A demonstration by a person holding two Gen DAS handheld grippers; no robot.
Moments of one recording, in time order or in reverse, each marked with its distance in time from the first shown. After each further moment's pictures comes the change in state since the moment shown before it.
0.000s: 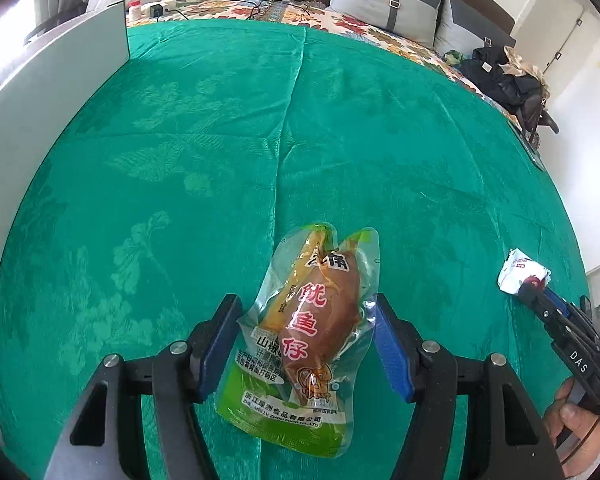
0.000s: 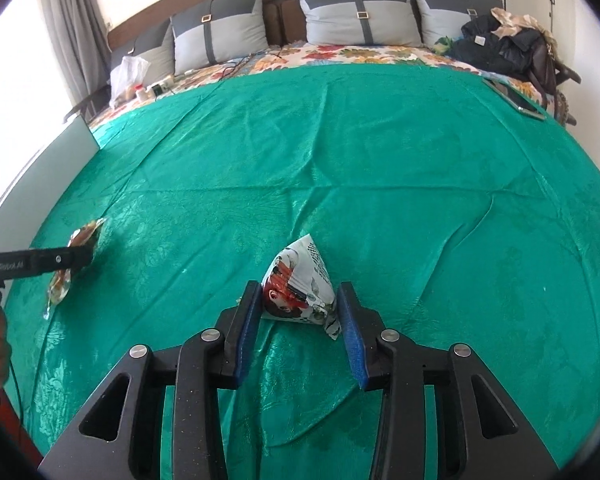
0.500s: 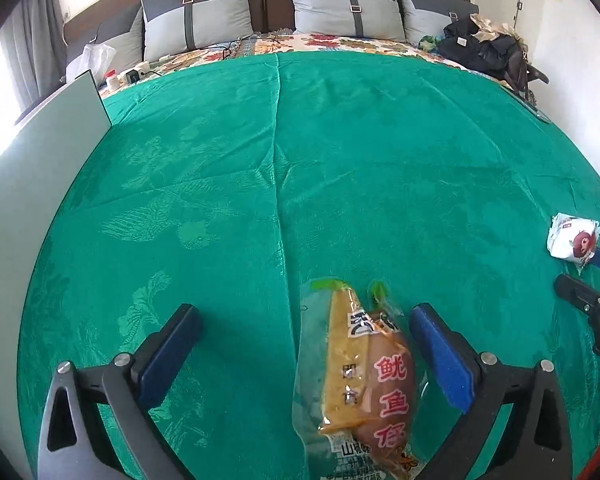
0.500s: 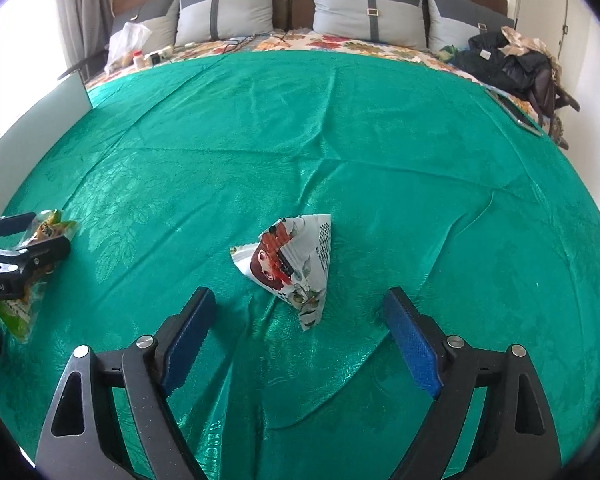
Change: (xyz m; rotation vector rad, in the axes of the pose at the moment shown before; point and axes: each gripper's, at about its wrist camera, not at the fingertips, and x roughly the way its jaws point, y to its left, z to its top) left arm 0.036 -0.007 0.014 0.234 -0.123 0.123; right arm 0.017 0.016 -0.014 -0.112 0.037 -0.134
